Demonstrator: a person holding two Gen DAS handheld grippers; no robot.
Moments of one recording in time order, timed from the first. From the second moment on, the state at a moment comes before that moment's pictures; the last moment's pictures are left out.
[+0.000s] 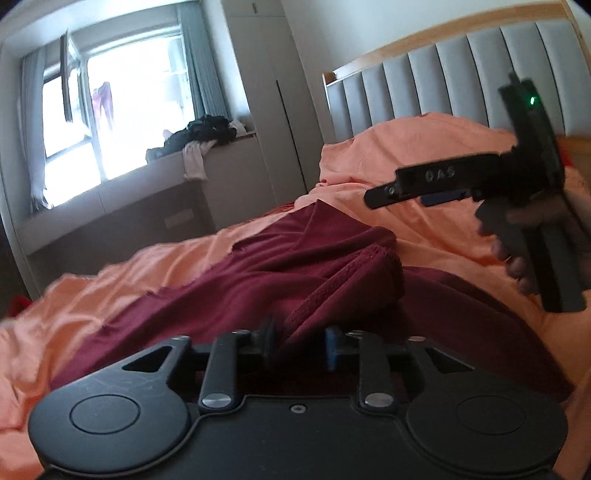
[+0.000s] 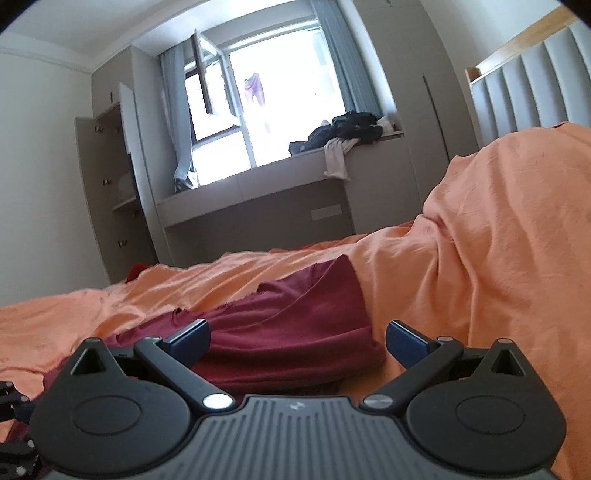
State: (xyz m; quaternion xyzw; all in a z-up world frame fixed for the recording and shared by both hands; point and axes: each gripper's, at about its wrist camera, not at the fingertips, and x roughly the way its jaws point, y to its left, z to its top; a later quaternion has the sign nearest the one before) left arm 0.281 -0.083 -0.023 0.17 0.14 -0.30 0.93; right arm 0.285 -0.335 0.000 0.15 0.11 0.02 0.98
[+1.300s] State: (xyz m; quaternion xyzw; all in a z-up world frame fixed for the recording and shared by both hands) left arm 0.480 0.105 -0.017 -0.12 0.31 -0.01 0.94; right arm 0.274 -0.270 -0.010 0.06 0.13 0.17 0.97
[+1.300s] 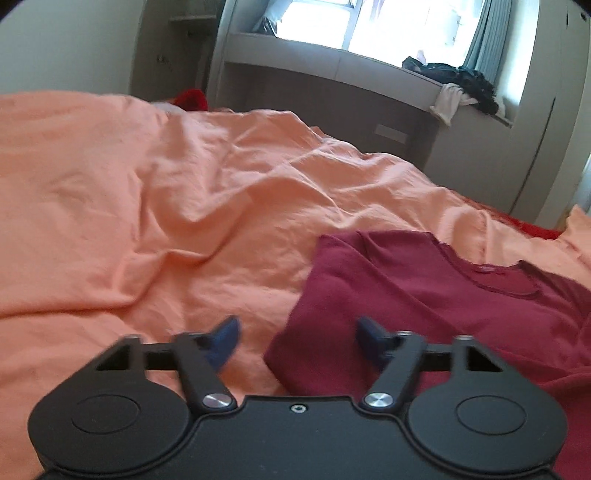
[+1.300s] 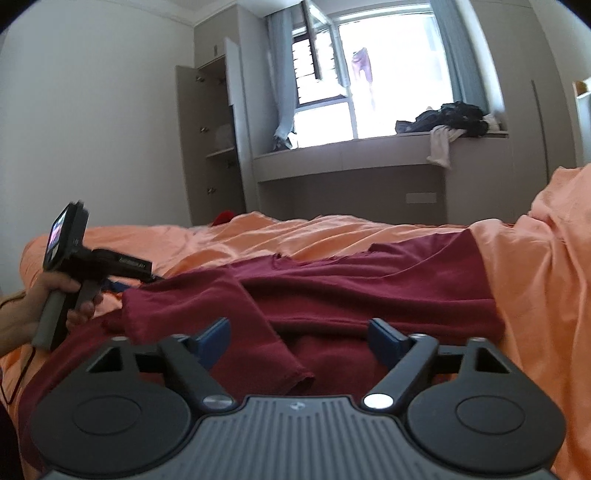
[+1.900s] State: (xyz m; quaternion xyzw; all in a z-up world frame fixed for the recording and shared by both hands) left arm 0.475 0.114 -0.015 -0.14 0.28 0.03 0.95; right arm 0.272 -0.253 -0.014 -0.02 0.14 0.18 0.97
